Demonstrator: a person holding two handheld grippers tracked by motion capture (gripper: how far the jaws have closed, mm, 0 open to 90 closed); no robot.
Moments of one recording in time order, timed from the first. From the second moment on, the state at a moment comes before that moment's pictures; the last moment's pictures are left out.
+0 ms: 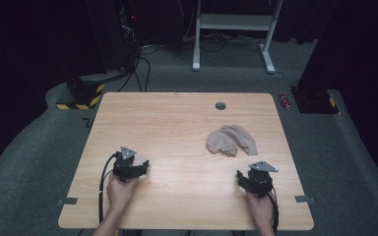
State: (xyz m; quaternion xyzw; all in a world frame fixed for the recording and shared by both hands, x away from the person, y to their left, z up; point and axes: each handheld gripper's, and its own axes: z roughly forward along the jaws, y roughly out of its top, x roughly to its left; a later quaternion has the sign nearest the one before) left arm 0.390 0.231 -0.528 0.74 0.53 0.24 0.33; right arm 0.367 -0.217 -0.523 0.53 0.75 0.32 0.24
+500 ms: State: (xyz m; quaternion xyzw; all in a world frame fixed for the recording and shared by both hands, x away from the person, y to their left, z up) left arm 0.390 0.231 -0.528 0.74 0.53 0.24 0.33; right arm 0.367 -0.215 -0.523 0.53 0.75 0.32 0.24
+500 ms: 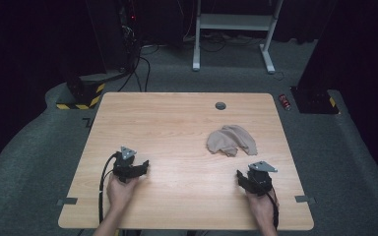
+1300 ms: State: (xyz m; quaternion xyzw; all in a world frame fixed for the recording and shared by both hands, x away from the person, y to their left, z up) left arm 0.390 0.231 -0.528 0.74 0.53 0.24 0.33; right arm 0.387 -0.221 -0.502 0.52 0.75 0.35 0.21
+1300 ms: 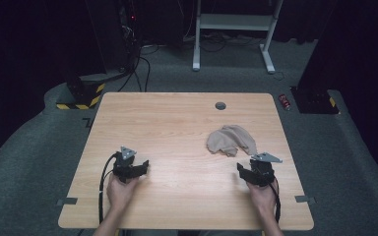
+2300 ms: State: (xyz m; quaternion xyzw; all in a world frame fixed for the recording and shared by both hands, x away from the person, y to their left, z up) left arm 0.390 0.231 -0.528 0.74 0.54 0.24 0.33; right arm 0.463 -0.181 -0.510 0.53 0.75 0.34 0.18
